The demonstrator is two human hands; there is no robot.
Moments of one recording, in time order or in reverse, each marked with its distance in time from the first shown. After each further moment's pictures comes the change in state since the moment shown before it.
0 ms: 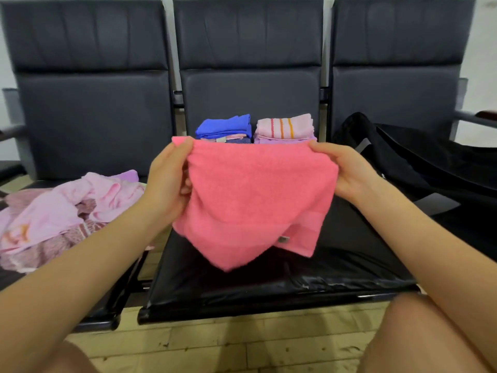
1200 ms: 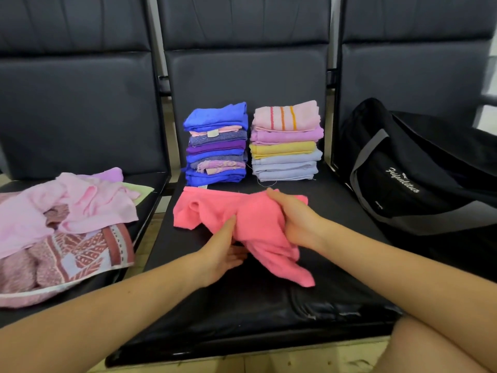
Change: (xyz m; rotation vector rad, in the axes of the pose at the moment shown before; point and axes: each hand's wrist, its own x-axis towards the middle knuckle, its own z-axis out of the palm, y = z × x) left_hand 0.000 -0.142 0.037 0.217 -0.181 -0.750; right_hand 0.081 0.120 -0.014 -0.052 0.134 0.343
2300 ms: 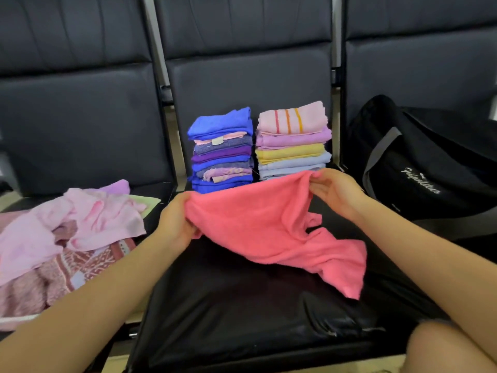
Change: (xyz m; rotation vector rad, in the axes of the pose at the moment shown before) left_hand 0.032 0.064 -0.074 -0.266 0.300 0.277; right_hand 0.032 -0.059 -0.062 0.056 0.117 -0.370
